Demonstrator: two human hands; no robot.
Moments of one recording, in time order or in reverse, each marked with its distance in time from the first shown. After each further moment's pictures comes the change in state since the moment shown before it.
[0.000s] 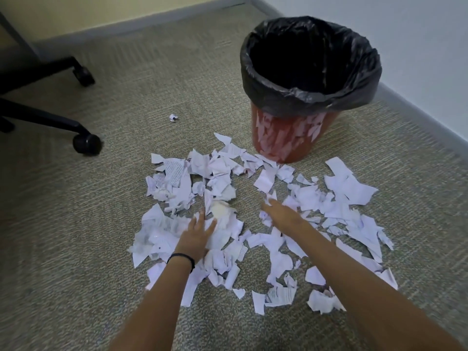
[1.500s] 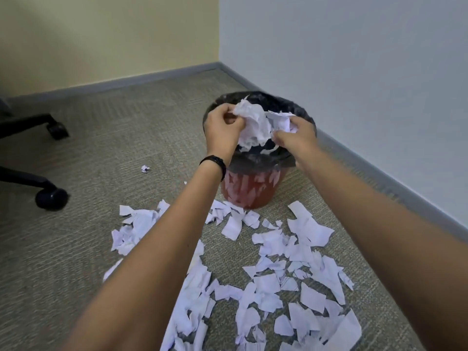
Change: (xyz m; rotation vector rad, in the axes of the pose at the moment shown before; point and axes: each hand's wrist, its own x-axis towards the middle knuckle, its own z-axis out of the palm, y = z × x) left_hand 0.030 0.105 -0.354 -1.435 1.015 0.288; right_hand -0.074 0.027 -0.293 1.169 0.951 0.164
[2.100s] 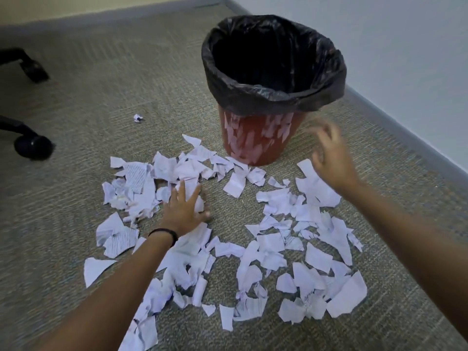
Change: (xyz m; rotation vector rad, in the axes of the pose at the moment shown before) left_hand -0.161 -0.239 -0.104 1.134 -0.687 -0.329; right_hand -0.047 0.154 -0.045 -0.745 -0.099 -0.551
